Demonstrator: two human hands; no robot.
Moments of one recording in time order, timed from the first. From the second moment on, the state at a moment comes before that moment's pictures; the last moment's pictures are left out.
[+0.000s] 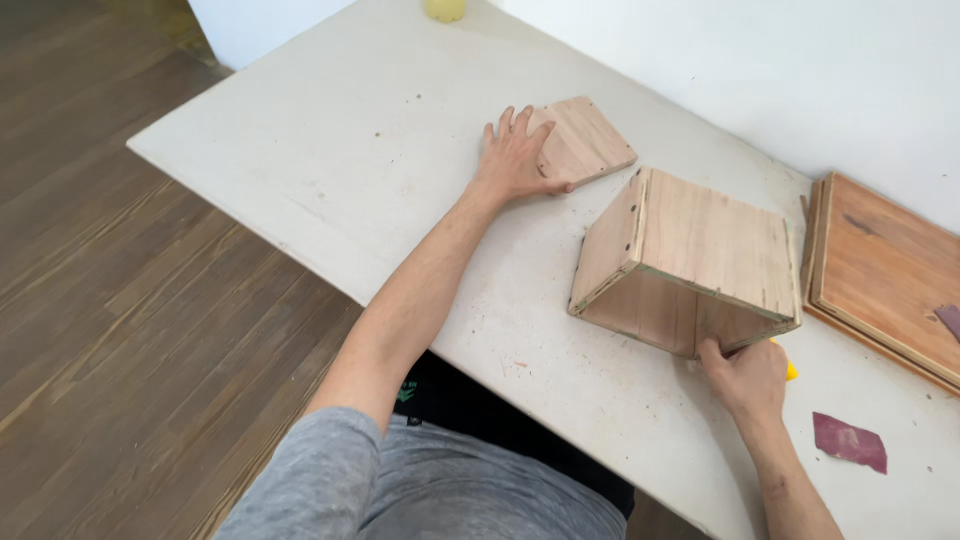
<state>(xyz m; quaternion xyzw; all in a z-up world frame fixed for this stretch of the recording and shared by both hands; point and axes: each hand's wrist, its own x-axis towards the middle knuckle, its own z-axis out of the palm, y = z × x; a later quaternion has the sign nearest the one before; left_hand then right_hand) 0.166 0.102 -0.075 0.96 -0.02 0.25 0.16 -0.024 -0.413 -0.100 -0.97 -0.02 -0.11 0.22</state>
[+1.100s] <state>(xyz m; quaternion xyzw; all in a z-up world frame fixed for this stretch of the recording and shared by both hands) 0.029 0.073 0.006 0.87 -0.13 0.01 0.48 -0.042 -0.349 -0.073 -0.96 -0.07 -0.03 0.26</state>
